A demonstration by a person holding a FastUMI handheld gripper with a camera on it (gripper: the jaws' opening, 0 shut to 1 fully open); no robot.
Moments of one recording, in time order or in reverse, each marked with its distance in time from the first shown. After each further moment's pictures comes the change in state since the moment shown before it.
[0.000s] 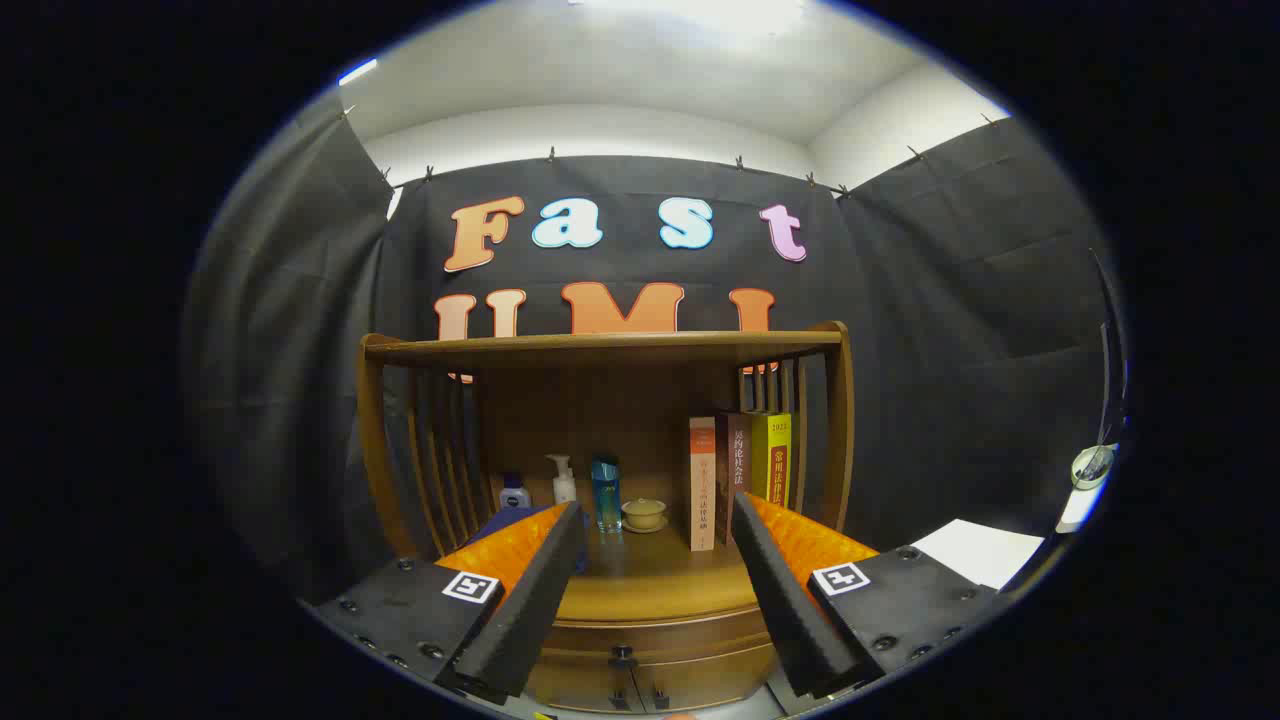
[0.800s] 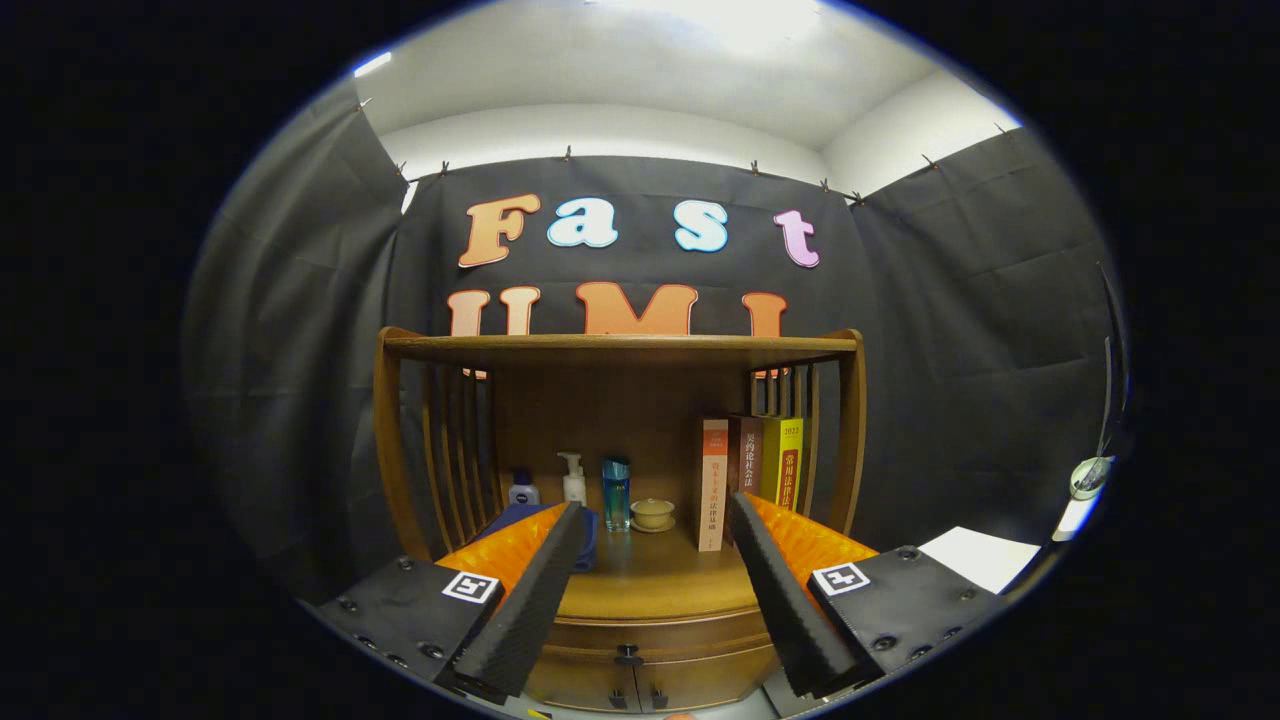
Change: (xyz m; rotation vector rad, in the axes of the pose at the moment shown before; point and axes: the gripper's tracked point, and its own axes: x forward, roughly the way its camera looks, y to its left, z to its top) arm -0.008 0.012 0.007 -0.022 0.004 0.025
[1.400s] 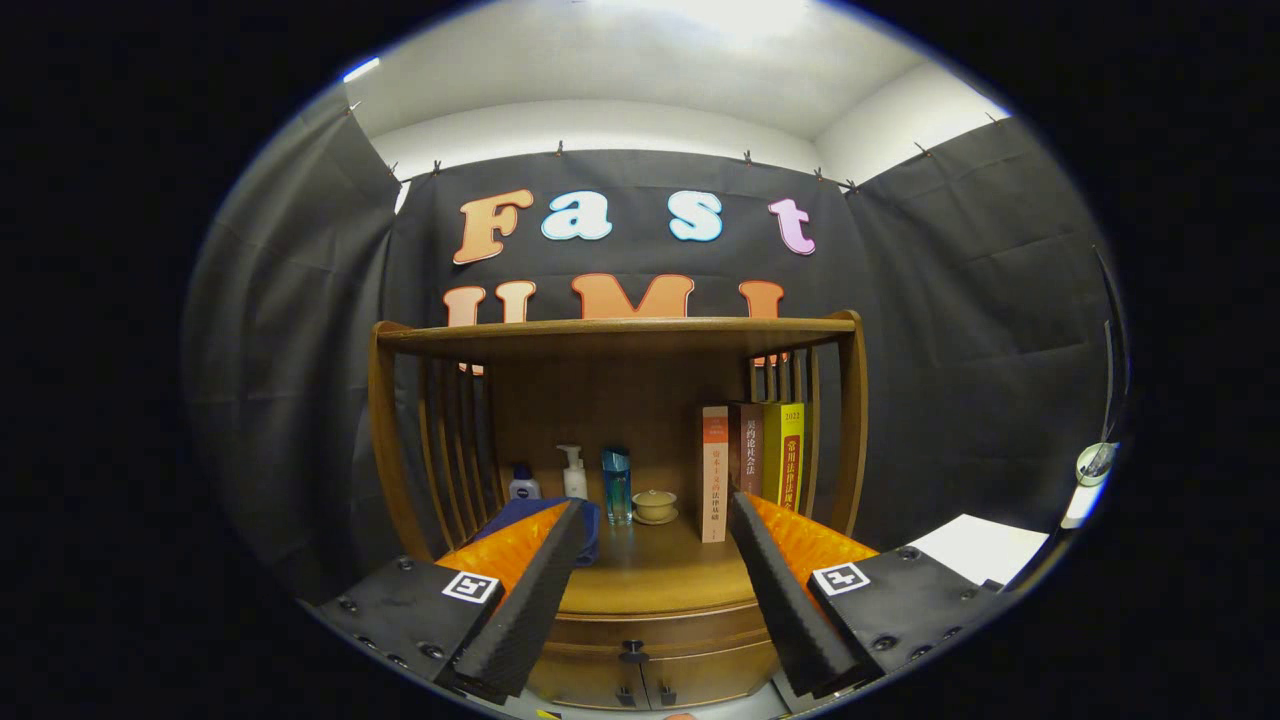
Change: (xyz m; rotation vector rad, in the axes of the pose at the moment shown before) arm 0.002 -0.003 -0.011 0.023 0.024 -0.004
